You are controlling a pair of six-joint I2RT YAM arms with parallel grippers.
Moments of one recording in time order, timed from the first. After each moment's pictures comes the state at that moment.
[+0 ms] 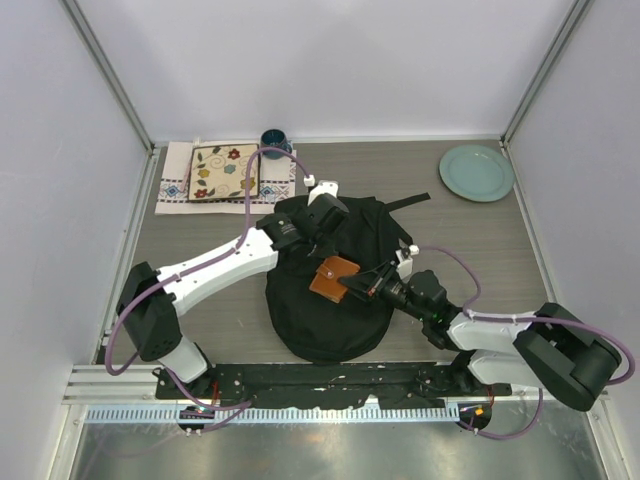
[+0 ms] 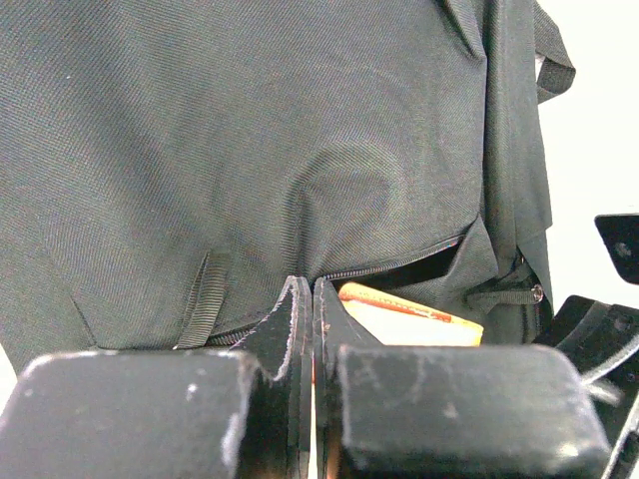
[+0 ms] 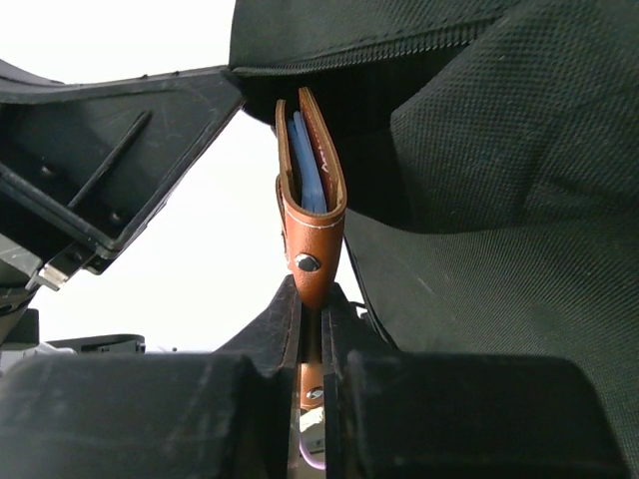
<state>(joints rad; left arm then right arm) -0.92 1.59 1.36 -0.64 -0.35 -0.63 0.75 1.19 0.15 0.89 -0.19 1.59</state>
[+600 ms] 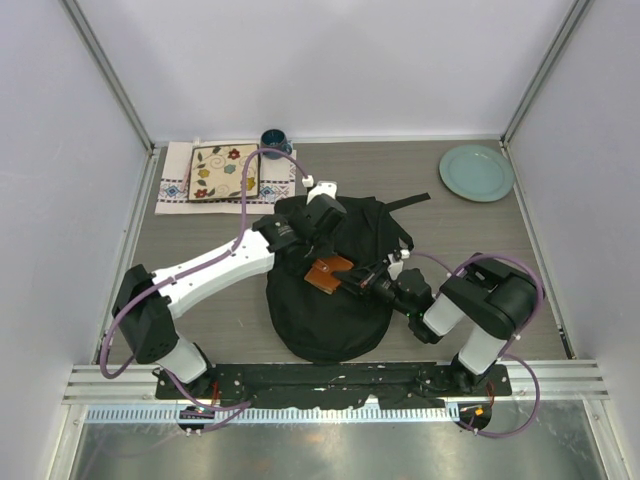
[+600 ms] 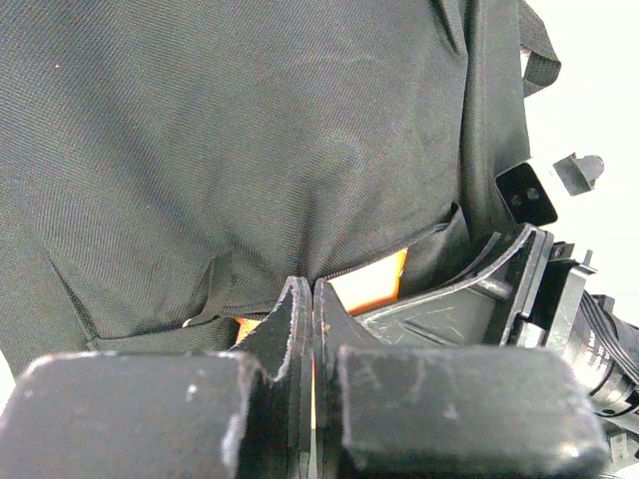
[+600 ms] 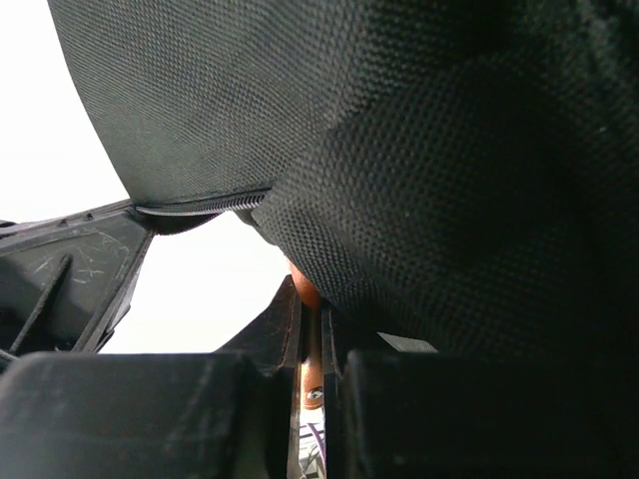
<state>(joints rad) -0.92 1.57 1.35 -0.64 -0.33 -0.62 0.71 1.69 0.18 1.34 -0.18 1.75</state>
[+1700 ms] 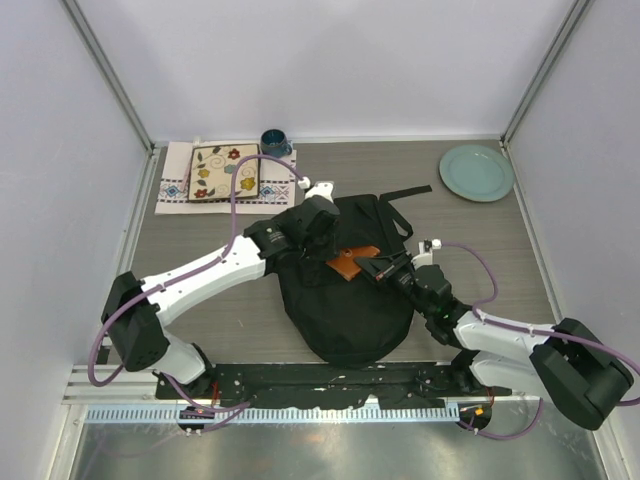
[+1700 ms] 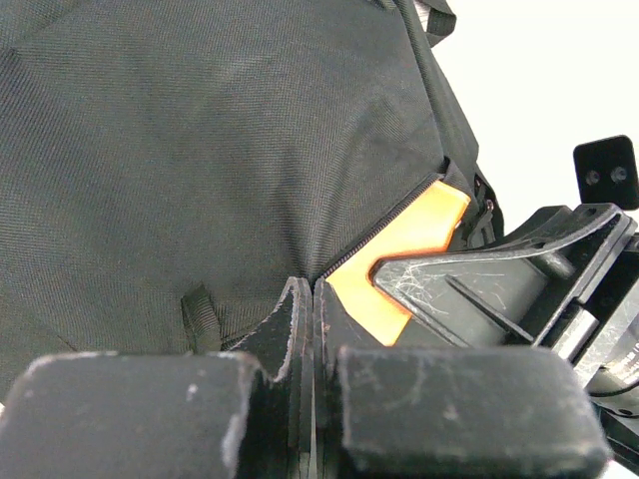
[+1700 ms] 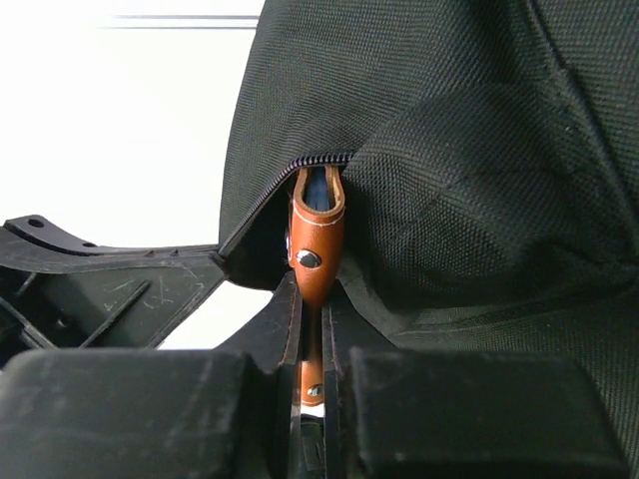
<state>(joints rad) -0.92 1.50 1.28 -0.53 -0.22 -0.68 0.67 1.10 0.19 0.73 0.05 1.49</state>
